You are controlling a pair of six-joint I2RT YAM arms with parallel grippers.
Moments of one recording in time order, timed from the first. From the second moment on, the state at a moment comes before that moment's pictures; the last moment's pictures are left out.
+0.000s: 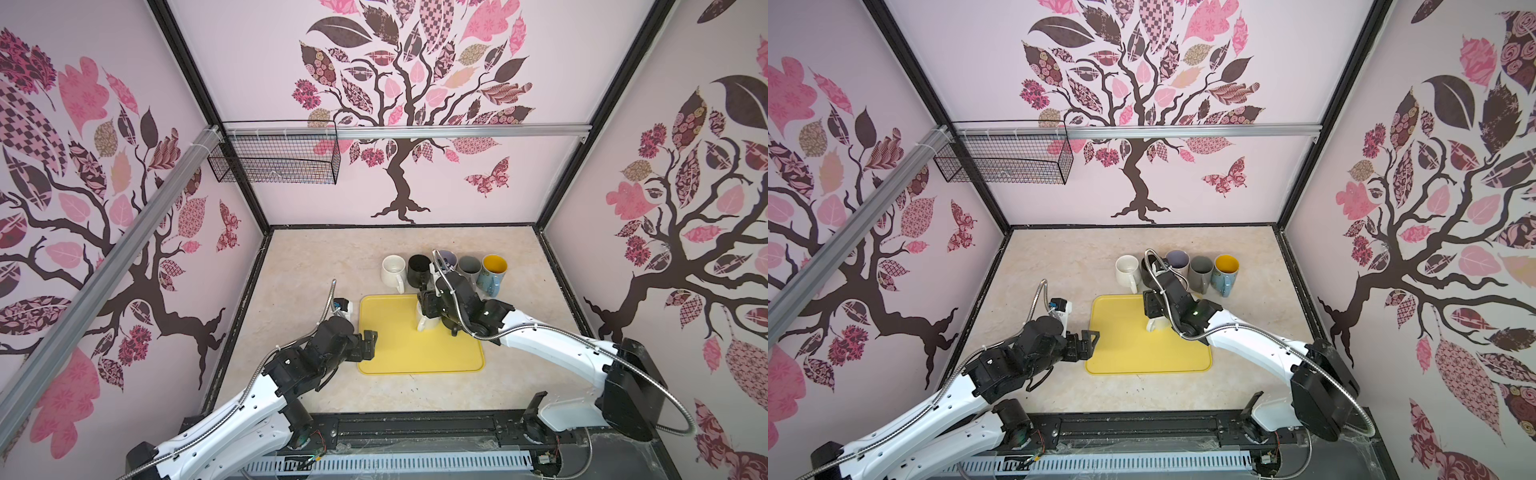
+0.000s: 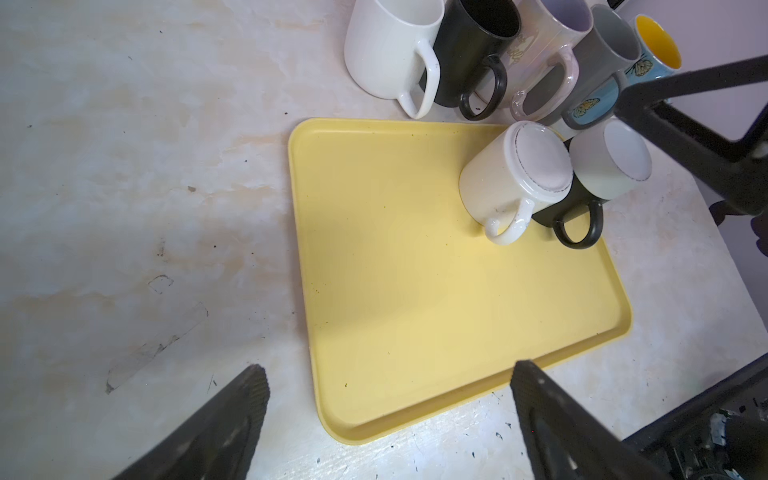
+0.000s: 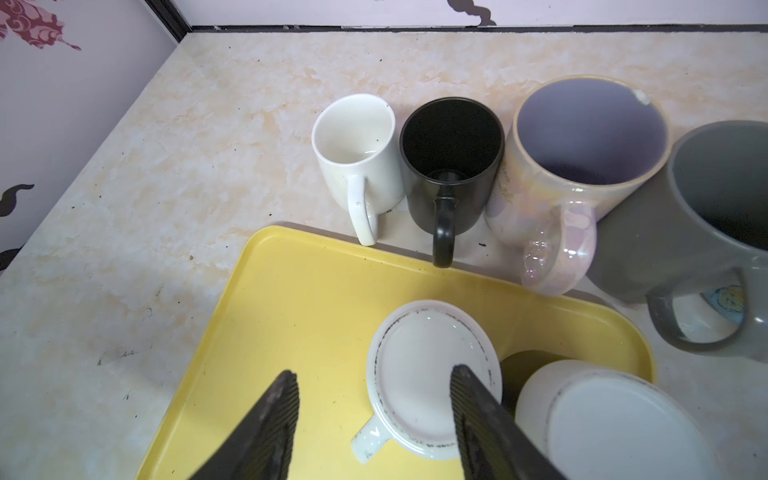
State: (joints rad) left arm -0.81 0.76 0.63 -0.61 -0.22 -0.62; right arm 0.79 1.36 0.94 -0.21 0.25 0.44
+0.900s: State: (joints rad) left arm -0.96 0.96 0.65 -0.58 -0.25 -0.62; right arm 0.79 1.33 0.87 -0.14 0.27 0.43
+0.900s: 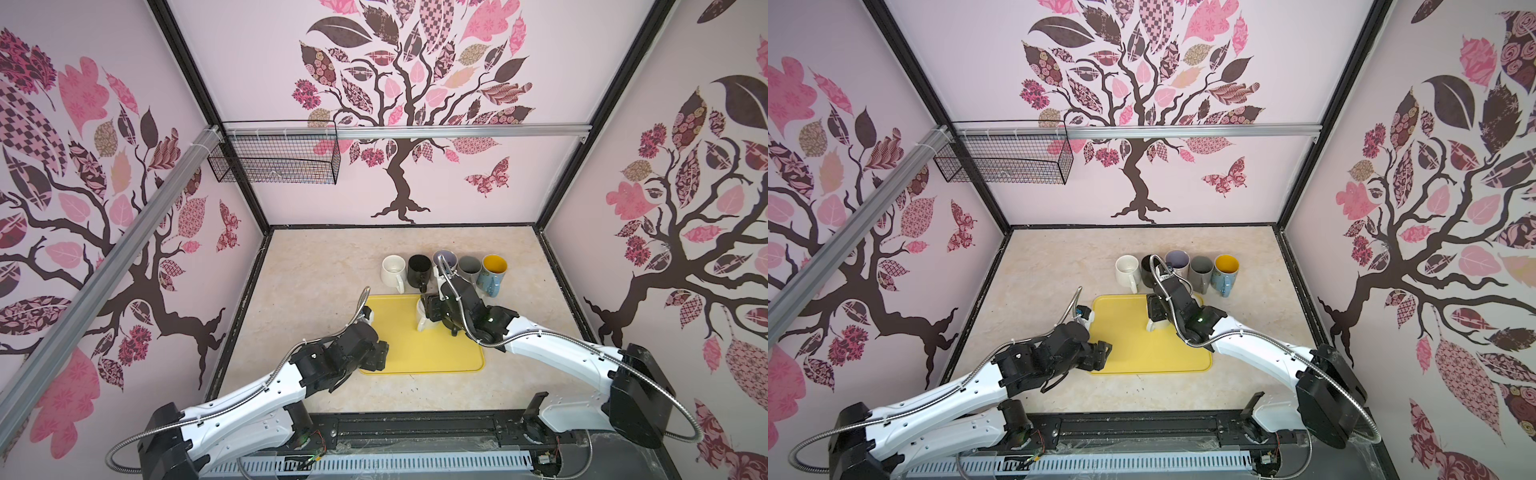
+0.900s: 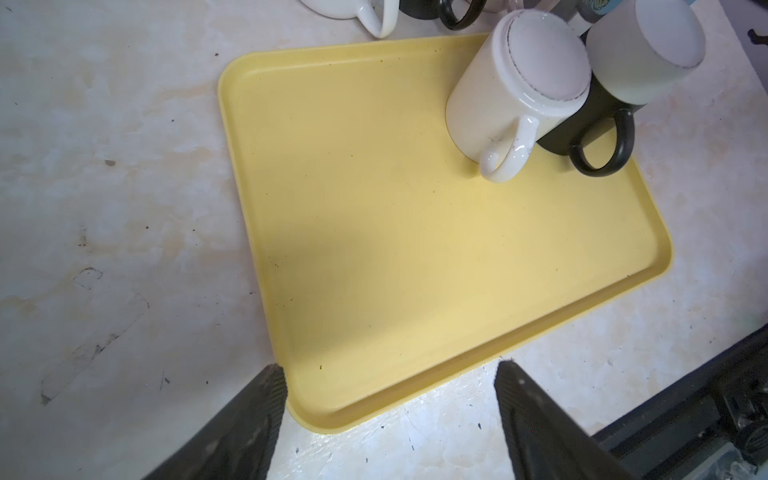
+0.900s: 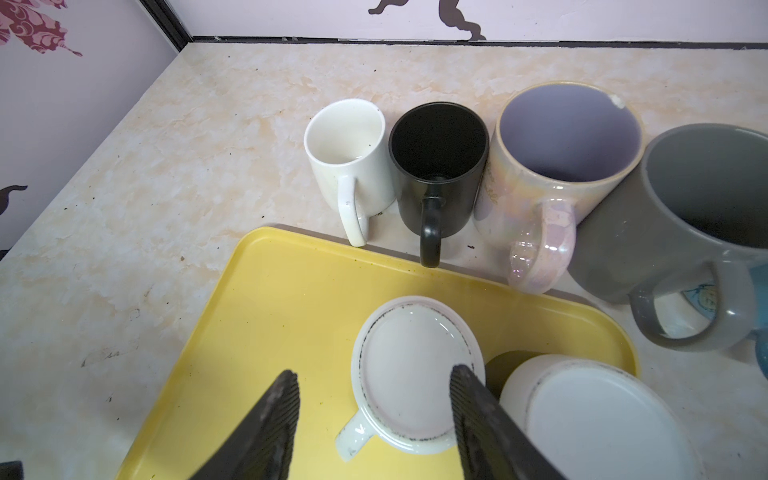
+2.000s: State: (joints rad) left arm -0.97 1.59 1.06 -0.45 -0.17 -0.41; right arm 0.68 1.29 0.84 -0.12 0.23 0.49
